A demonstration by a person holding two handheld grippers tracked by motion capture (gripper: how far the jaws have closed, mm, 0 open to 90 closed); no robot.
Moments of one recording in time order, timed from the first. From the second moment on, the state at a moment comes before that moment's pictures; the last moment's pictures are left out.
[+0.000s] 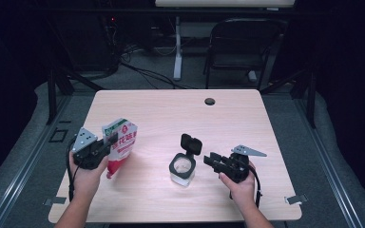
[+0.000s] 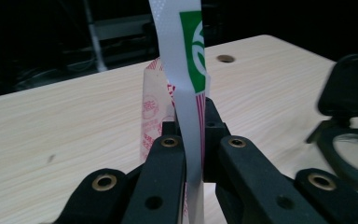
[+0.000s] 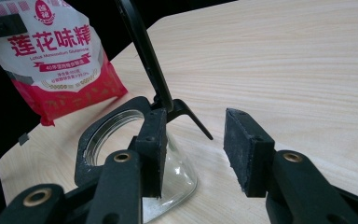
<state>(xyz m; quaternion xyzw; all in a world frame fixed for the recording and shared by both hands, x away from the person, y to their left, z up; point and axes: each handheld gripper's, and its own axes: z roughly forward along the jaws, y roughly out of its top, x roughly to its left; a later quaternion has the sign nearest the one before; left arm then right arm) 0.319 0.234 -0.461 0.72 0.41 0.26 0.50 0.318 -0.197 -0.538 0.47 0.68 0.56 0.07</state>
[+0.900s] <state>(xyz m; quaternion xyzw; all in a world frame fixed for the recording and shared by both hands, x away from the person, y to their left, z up) 0.308 0.185 -0.495 0.77 0.35 0.17 0.50 0.308 -0.202 -0.507 0.43 0.66 0.61 0.08</state>
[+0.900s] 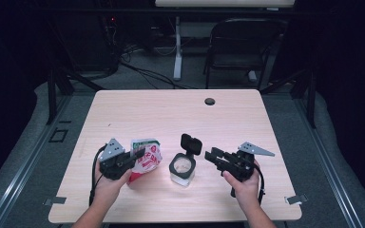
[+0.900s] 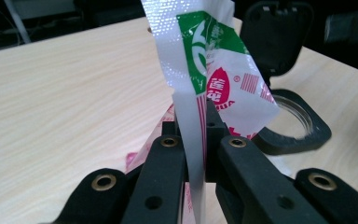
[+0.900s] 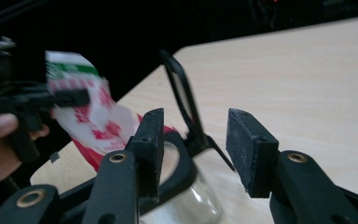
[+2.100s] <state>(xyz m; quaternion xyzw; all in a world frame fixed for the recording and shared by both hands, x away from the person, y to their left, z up) 0.301 0.214 -0.498 0.74 0.40 0.17 0.52 0.330 -0.040 -0.502 0.29 0.81 0.50 0.07</state>
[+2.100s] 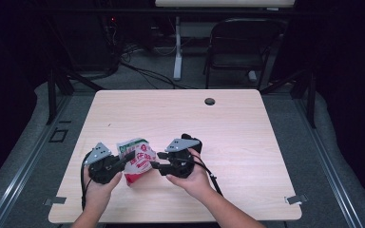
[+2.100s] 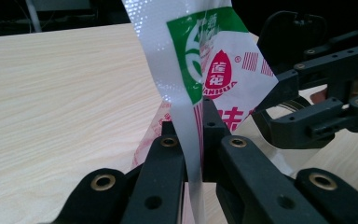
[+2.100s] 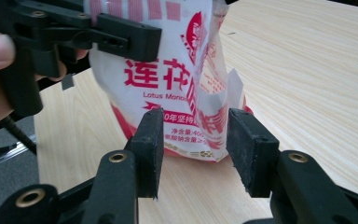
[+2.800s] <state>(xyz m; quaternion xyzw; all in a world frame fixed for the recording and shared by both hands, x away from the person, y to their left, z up) 0.302 0.214 -0.499 0.75 0.39 0.17 0.52 0.349 -0.030 -0.502 0.31 0.82 0.48 0.06</state>
